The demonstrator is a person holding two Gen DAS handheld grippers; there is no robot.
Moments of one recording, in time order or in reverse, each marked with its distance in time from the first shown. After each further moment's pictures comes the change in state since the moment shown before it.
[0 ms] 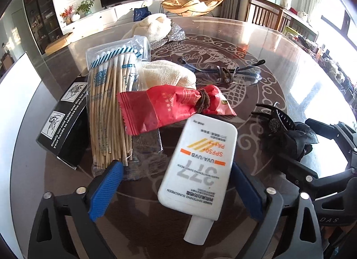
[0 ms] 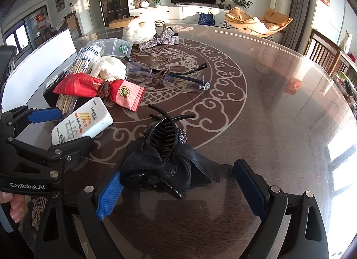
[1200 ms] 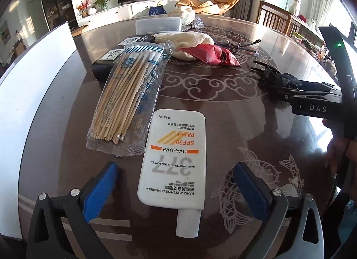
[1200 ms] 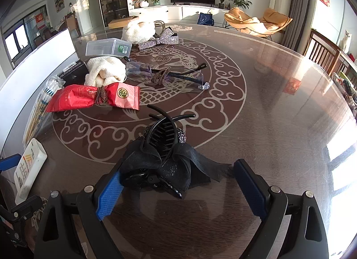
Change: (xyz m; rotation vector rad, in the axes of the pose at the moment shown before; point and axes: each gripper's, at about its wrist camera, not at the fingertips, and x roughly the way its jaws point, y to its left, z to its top) left arm -0.060 0.030 -0.097 -0.091 0.013 0.055; right arm 0.001 0.000 0.000 0.001 0.001 -0.003
